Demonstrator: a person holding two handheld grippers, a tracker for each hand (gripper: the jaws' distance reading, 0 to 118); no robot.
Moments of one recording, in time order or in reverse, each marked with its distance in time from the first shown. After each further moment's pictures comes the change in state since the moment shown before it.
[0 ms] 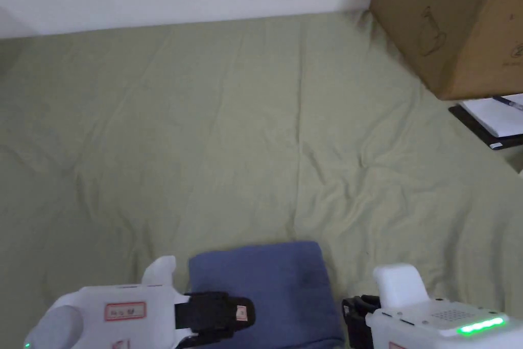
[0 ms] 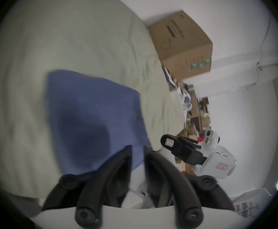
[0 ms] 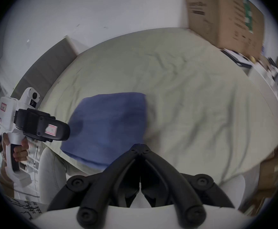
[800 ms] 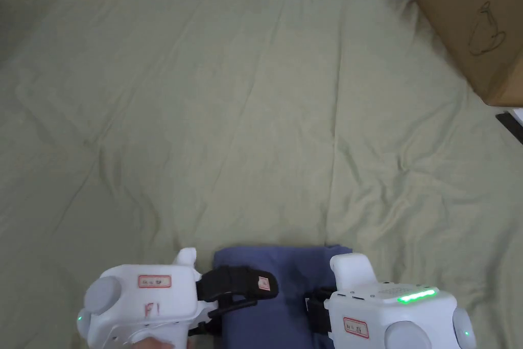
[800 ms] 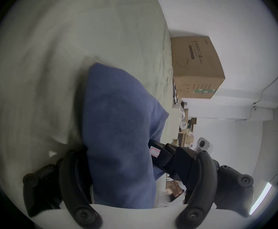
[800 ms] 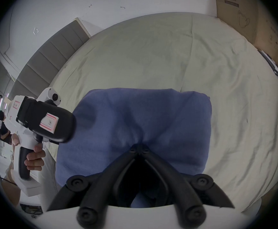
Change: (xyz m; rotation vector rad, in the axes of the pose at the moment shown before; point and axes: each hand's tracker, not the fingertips) left arm -0.085 0.037 -0.064 -0.065 -0.132 0.258; right arm -0.034 0.024 -0.098 -0.134 0.098 0.031
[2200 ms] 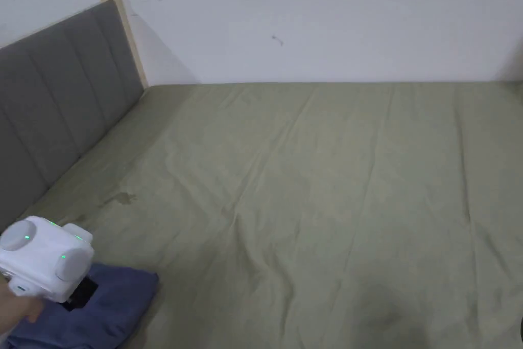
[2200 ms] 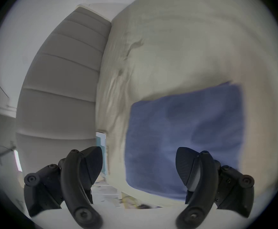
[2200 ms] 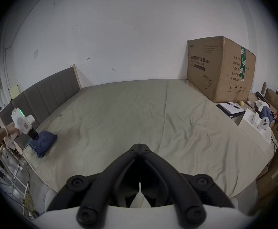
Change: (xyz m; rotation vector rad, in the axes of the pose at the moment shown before) left arm -0.011 0.116 0.336 0.146 1.575 -0.501; right arm -0.090 0.015 0.127 0.554 -0.264 0.026
